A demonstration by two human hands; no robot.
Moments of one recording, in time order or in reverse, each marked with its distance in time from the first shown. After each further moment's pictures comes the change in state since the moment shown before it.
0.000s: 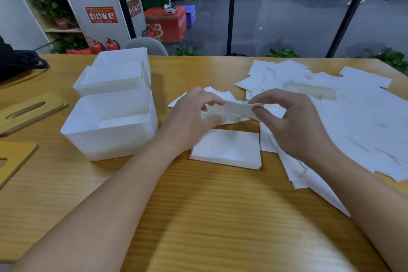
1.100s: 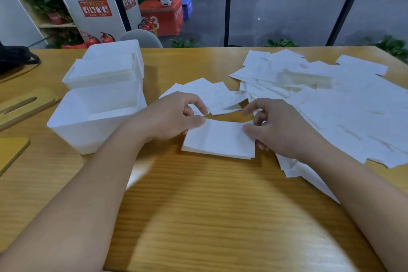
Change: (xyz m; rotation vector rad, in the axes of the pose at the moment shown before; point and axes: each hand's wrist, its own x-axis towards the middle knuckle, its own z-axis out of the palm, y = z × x) left_hand -0.006 0.001 -0.032 -0.038 -0.377 -0.165; right_hand -0.016 0.003 -0.001 -0.035 -0.325 0.300
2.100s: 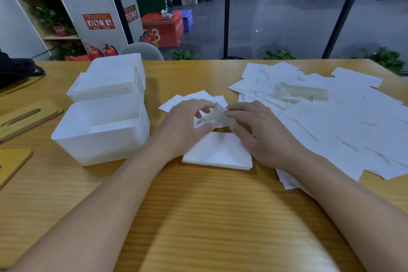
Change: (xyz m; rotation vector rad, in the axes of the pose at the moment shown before) left_hand 0.018 -0.004 0.032 0.162 0.330 0.184; right_hand 0.022 0.004 0.016 -0.392 0.112 -0.420
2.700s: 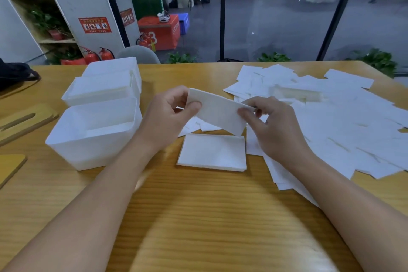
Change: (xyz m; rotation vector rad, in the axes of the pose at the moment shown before) left_hand 0.005 -0.004 -0.020 -0.490 0.172 0.079; right_hand -0.006 0.008 -0.016 0.333 0.302 0.217
